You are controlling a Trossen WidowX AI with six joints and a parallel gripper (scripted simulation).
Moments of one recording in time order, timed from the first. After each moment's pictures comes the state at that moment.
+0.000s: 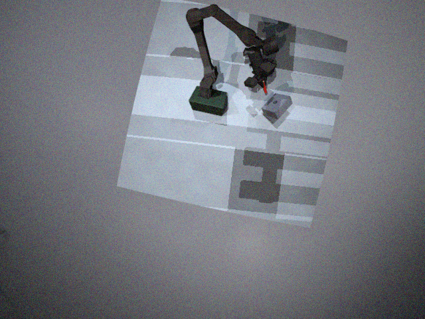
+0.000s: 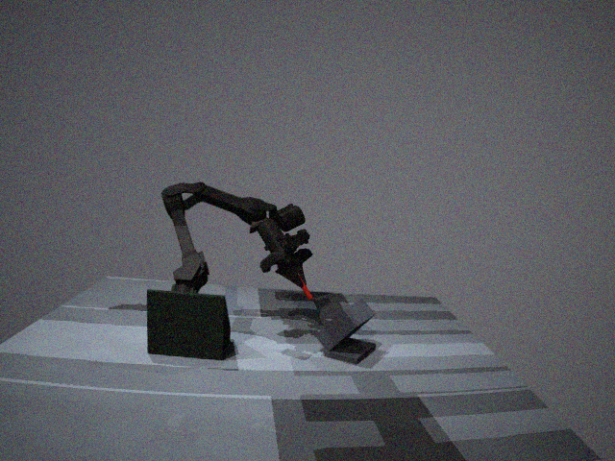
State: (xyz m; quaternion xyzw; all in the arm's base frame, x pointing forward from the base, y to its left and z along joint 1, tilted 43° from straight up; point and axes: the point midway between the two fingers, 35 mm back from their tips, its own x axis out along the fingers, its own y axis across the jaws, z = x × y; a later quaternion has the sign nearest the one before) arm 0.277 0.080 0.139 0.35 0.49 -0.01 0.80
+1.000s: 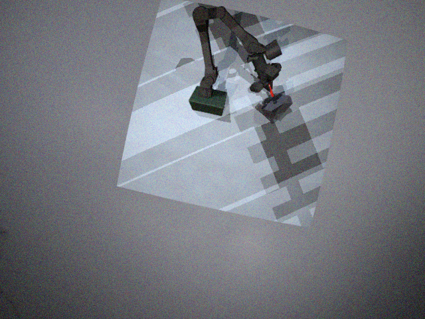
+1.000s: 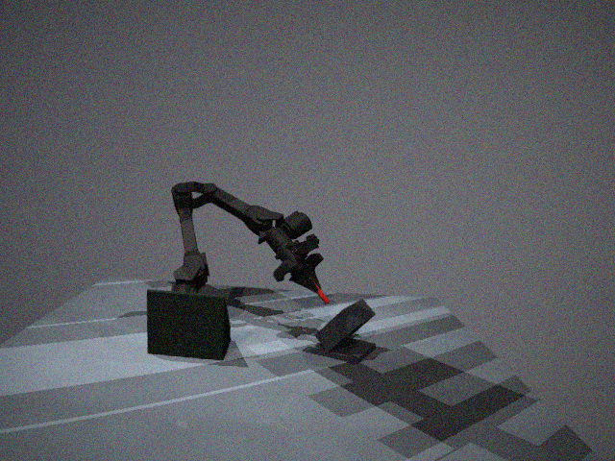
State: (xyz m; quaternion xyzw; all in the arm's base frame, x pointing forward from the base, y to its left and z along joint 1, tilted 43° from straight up) arm 0.314 0.089 0.126 0.37 0.44 -0.02 0.82
